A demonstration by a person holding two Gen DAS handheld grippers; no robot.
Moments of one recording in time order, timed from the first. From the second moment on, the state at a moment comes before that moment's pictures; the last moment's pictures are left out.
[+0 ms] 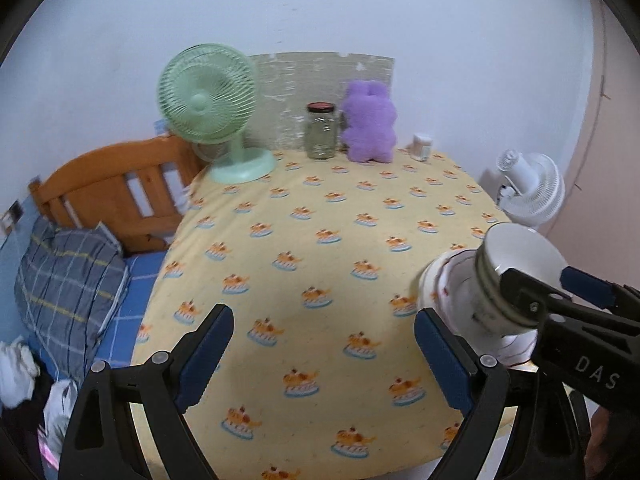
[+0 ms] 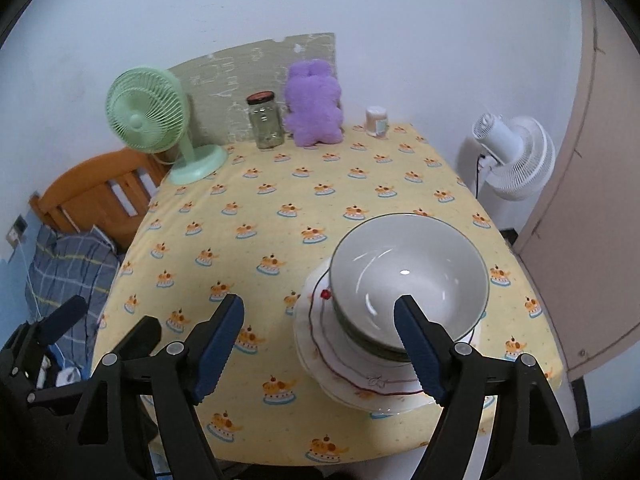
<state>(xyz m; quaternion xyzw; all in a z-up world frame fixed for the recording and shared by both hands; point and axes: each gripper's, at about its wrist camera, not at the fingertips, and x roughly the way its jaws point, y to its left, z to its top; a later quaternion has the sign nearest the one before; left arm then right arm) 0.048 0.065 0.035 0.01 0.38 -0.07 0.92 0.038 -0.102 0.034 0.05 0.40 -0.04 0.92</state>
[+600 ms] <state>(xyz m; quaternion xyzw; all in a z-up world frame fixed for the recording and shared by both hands) -0.019 0.083 0.004 -0.01 0.33 -0.05 0.94 -0.035 -0.092 -0.012 0.04 0.34 -0.04 0.94</state>
